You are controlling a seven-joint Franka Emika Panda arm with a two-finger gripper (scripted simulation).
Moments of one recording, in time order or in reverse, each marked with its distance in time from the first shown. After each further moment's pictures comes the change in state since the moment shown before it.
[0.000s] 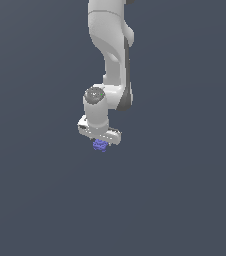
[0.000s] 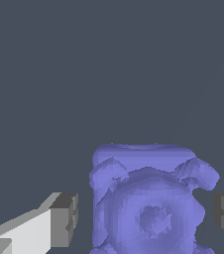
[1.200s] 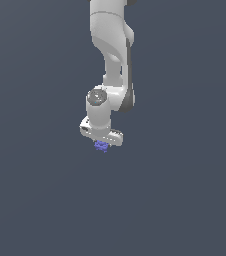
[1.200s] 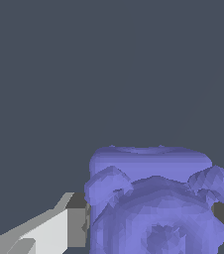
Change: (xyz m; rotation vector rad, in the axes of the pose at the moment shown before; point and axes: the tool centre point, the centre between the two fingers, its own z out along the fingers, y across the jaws) arm 0.004 -0.011 0.002 0.001 0.001 0.002
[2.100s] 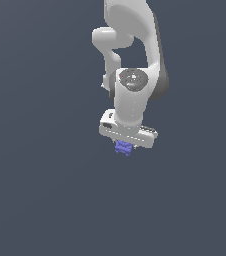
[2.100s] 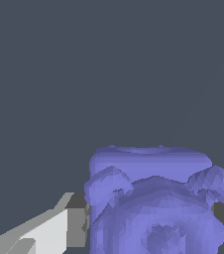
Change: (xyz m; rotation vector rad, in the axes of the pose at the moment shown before) arm 0.035 -0.117 -0.106 -0.001 0.002 -0.001
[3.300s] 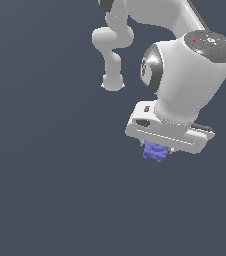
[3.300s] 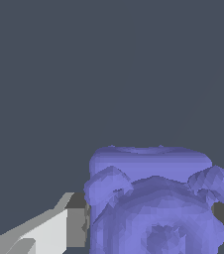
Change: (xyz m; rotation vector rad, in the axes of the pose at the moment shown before) arm 0.037 -0.105 -0.093 0.001 -0.001 0.000
